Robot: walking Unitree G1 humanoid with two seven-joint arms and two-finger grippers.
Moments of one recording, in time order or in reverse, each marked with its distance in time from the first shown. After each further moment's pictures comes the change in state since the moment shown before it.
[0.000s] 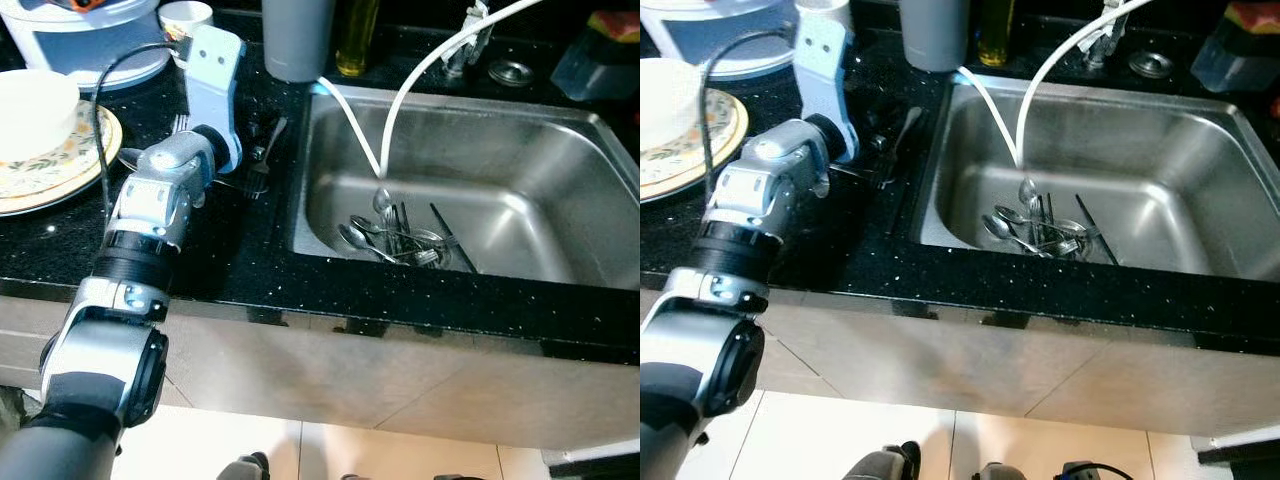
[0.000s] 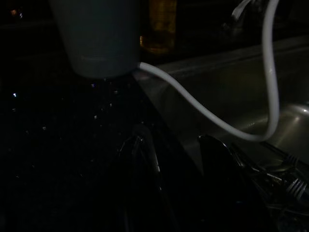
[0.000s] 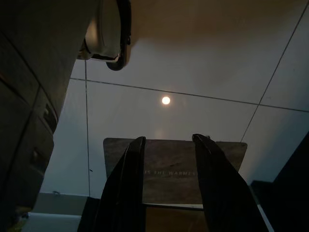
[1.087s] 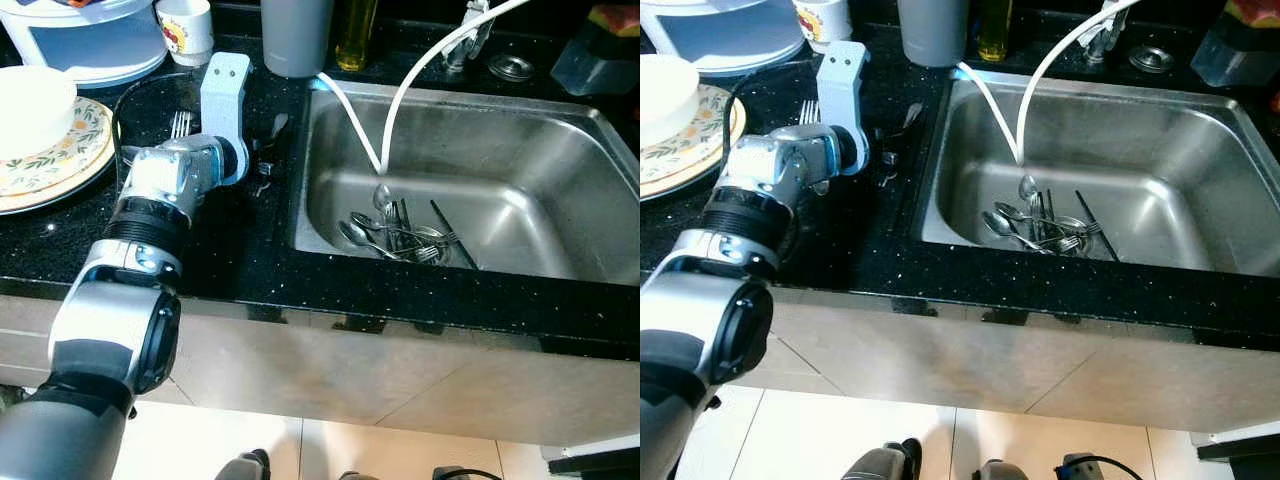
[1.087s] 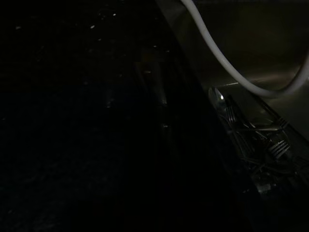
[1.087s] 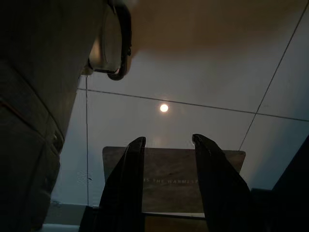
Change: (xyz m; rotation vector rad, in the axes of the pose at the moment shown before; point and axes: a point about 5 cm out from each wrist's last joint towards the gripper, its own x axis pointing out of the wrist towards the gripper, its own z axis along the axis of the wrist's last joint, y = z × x) left arm 0.009 0.001 -0.020 -0.182 0.327 0.025; right arm 0.001 0.000 0.013 -0.004 -0.038 -0.006
